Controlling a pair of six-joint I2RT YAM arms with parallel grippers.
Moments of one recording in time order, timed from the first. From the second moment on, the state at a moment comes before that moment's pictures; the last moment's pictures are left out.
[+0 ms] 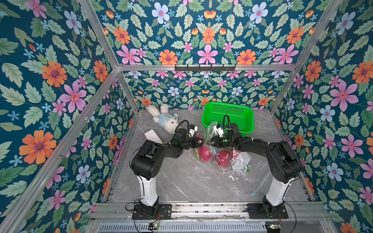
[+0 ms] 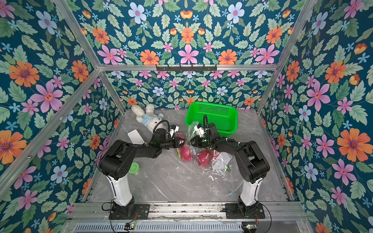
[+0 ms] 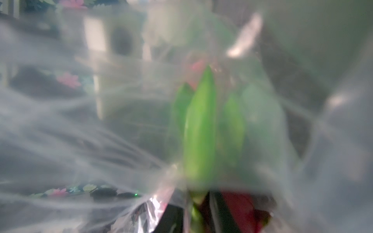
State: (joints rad) left arm -0.47 1.90 0.87 0.60 0.68 -0.63; right arm 0.43 1.83 1.05 0.11 -0.76 0.60
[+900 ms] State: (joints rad) left arm -0.41 1.71 0.81 0.58 0.64 -0.64; right arm 0.47 1.83 1.05 0.15 -0.72 0.60
